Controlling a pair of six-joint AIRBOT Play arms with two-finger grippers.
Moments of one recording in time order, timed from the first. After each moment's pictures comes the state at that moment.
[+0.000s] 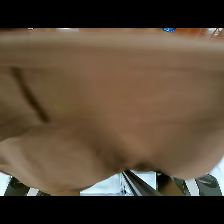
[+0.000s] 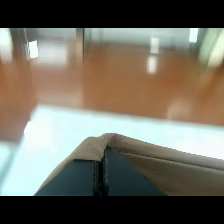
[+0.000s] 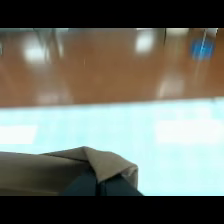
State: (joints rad) left arm 0.14 -0.50 1.56 1.52 -1.35 -1.63; right arm -0.36 -0.54 1.66 -1.16 1.59 1.58
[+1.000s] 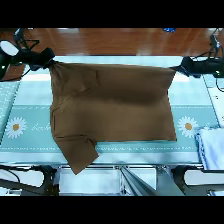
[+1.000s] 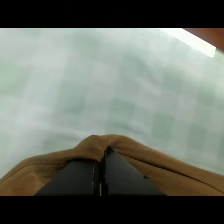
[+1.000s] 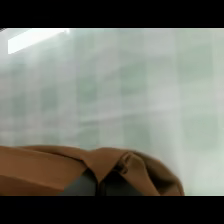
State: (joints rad) left arm 0.10 -1.65 1.56 1.17 -0.88 -1.70; right arm -0.27 -1.55 1.38 -0.83 0.95 1.29
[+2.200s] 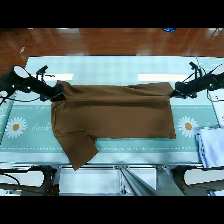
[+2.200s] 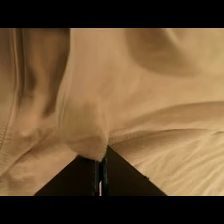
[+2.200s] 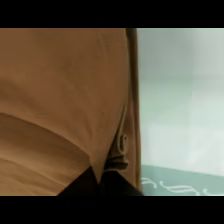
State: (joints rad) left arm 0.13 -1.57 1.17 1.08 -1.14 -1.43; right arm -0.29 -1.61 1.27 -1.07 1.23 1.29
